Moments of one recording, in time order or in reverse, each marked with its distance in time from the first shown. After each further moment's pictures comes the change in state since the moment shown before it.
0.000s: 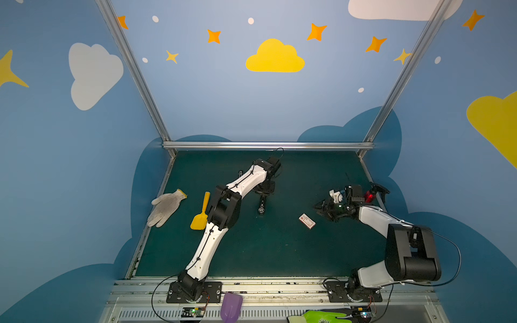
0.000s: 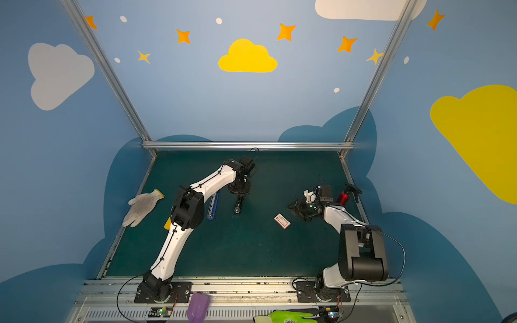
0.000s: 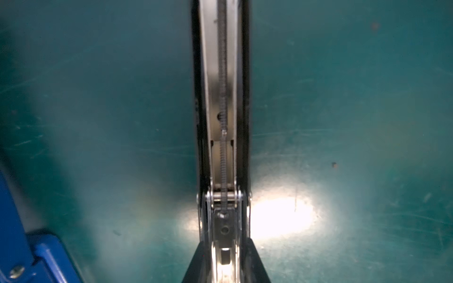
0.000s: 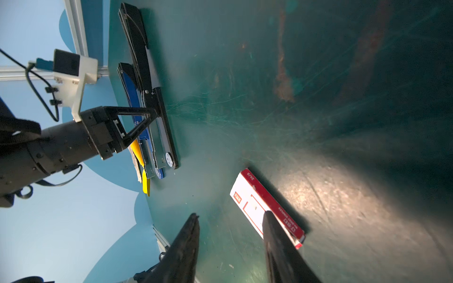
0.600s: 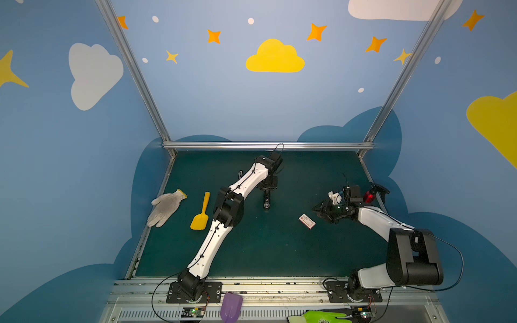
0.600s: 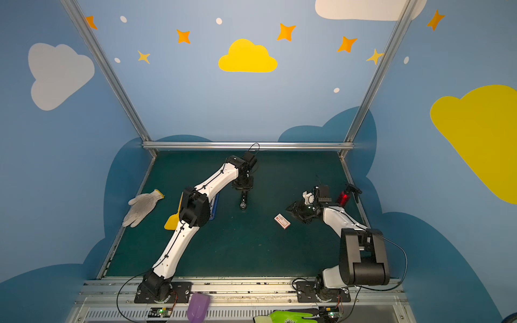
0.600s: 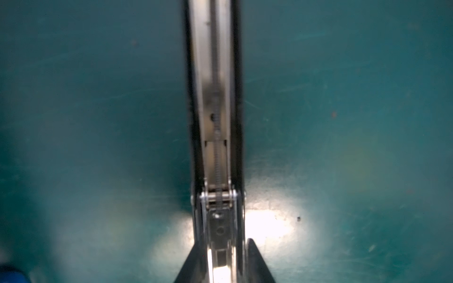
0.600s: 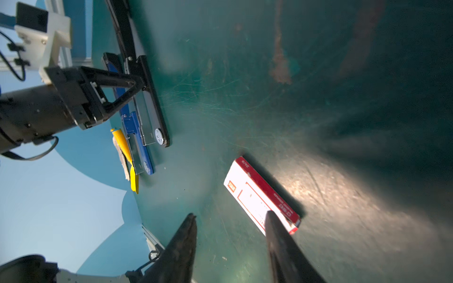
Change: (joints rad) left arm 0.000 0.165 0.292 -0.085 0.037 -0.099; right arm 0.037 -0.035 0.002 -0.076 0.066 -0.020
